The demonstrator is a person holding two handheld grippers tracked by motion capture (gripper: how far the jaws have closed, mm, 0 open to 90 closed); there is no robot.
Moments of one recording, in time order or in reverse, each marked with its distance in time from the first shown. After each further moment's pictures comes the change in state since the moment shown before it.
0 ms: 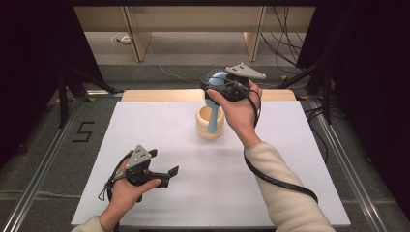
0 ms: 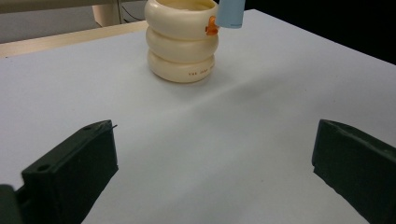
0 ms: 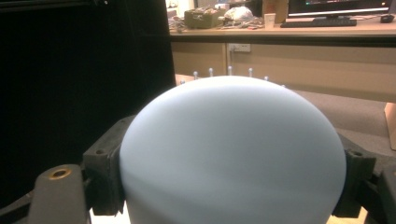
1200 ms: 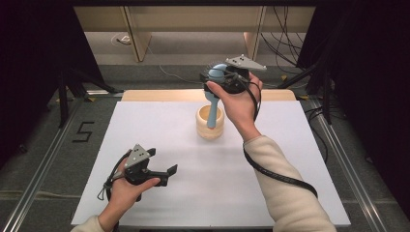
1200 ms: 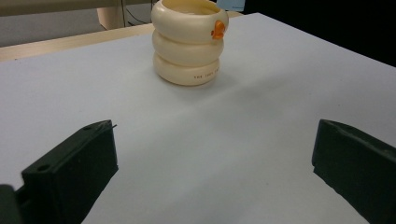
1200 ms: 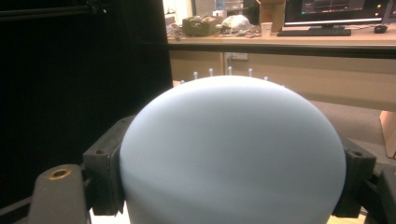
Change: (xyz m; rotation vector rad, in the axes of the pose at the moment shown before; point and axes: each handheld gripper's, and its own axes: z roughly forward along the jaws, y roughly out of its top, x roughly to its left) left arm 0.003 0.001 -0.001 -0.012 0.011 -0.008; right arm 0.000 0.018 0.003 -0.024 -0.010 -0.005
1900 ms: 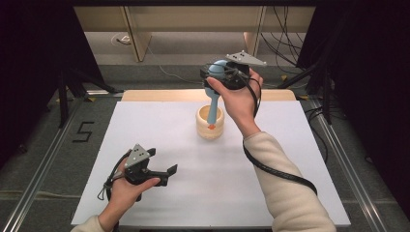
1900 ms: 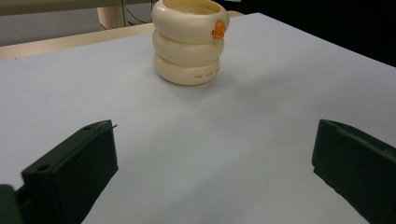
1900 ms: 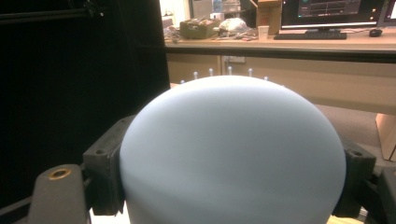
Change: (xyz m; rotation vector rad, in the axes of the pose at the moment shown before) left arm 0.000 0.000 0.001 0.000 0.001 0.001; right arm -0.003 0.008 0.004 -0.007 -0.011 -0.002
